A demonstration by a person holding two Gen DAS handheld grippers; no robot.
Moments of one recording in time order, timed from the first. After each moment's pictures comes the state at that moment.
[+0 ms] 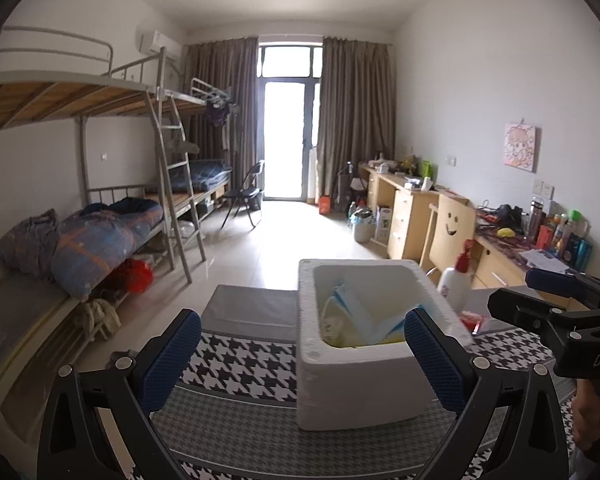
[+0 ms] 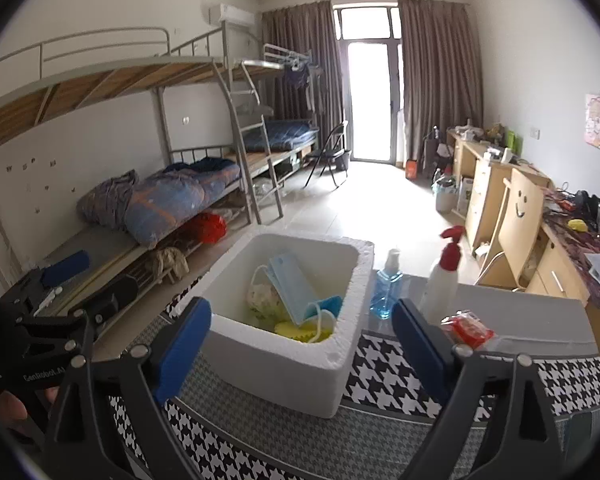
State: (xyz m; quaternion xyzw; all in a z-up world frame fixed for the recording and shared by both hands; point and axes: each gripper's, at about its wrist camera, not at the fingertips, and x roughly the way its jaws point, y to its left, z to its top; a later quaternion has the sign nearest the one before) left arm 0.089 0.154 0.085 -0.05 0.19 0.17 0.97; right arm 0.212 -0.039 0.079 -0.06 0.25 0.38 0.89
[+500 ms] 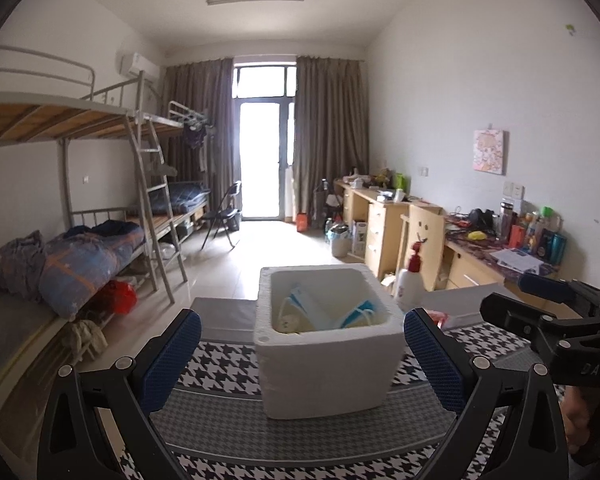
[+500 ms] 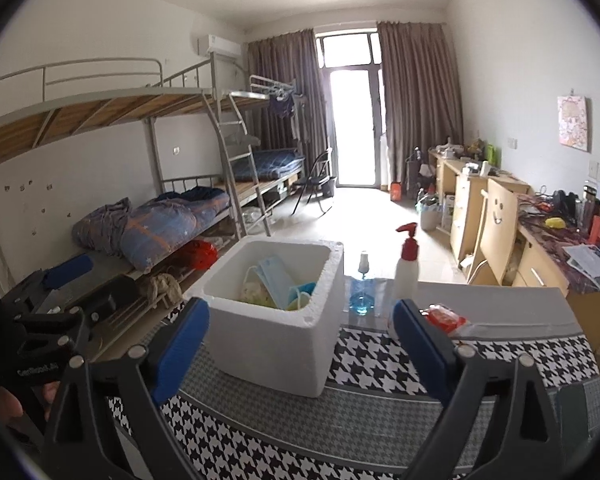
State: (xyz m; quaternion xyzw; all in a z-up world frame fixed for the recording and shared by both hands) left arm 0.056 0.108 0.089 -0.03 0.15 0.13 0.98; right arm 0.172 -0.096 0.073 -0.03 0.20 0.36 0.91
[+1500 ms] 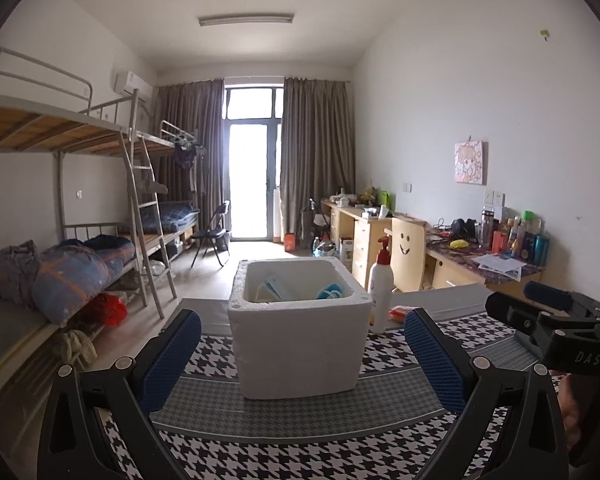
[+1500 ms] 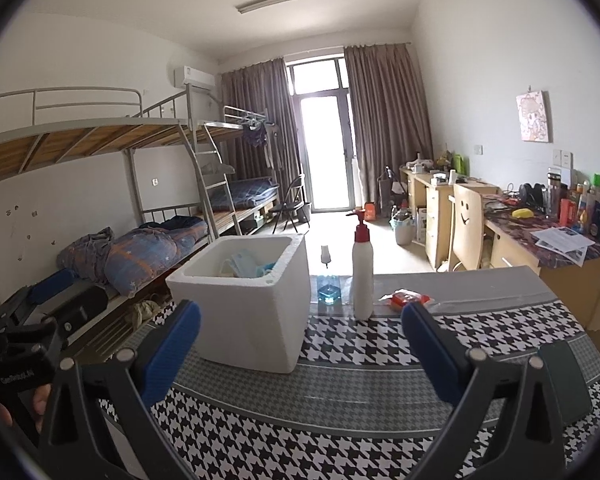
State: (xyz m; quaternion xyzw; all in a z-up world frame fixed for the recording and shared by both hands) left arm 0.016 0.082 0.060 -0.02 0.11 0.11 0.99; right arm 0.134 -0.154 0.039 0.01 0.16 0.32 0.93
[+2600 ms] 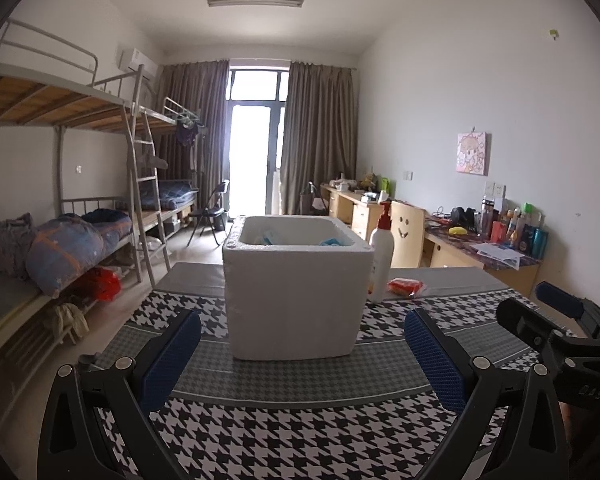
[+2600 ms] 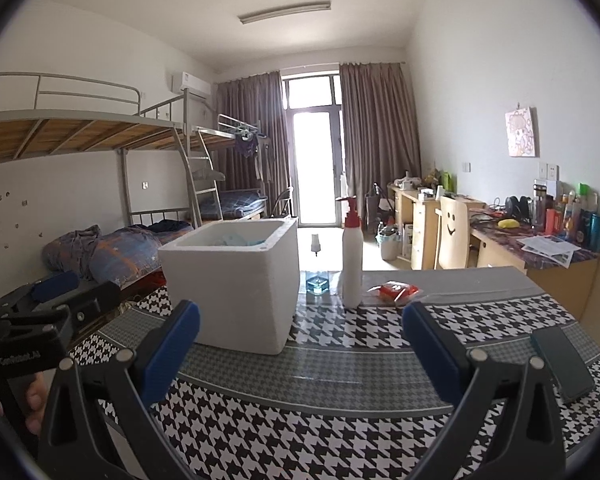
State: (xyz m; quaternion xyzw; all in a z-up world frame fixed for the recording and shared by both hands) left arm 0.011 0.087 0.019 -0.05 0.14 0.11 0.98; right arm 0.101 -0.152 0.000 -0.01 0.12 0.30 0.95
